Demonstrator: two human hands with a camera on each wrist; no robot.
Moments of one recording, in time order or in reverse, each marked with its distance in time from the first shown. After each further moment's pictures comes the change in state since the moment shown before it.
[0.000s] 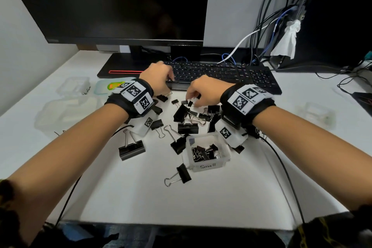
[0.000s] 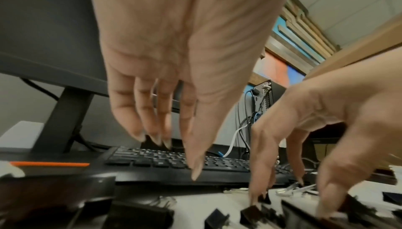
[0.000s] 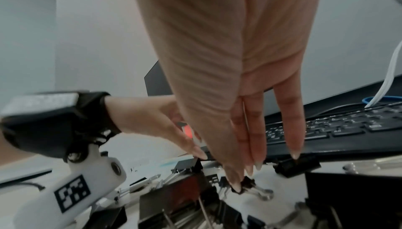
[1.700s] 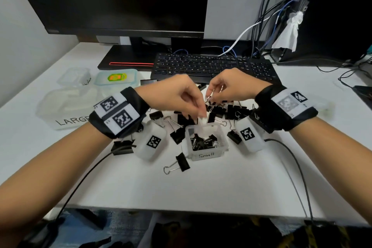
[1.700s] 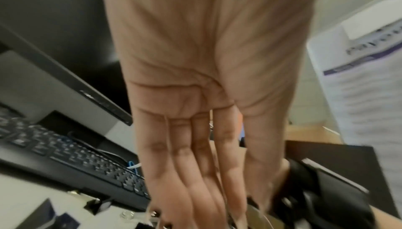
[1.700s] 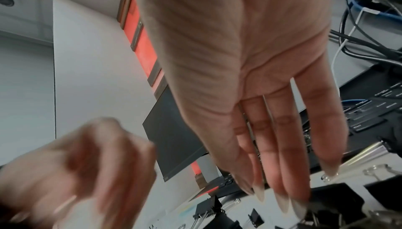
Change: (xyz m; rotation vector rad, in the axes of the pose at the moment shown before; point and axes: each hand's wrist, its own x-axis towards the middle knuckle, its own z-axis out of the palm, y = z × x) left_hand -0.087 0.059 -0.028 -0.594 -0.455 0.426; right_hand -0.062 0.022 -0.003 0.348 0.089 0.087
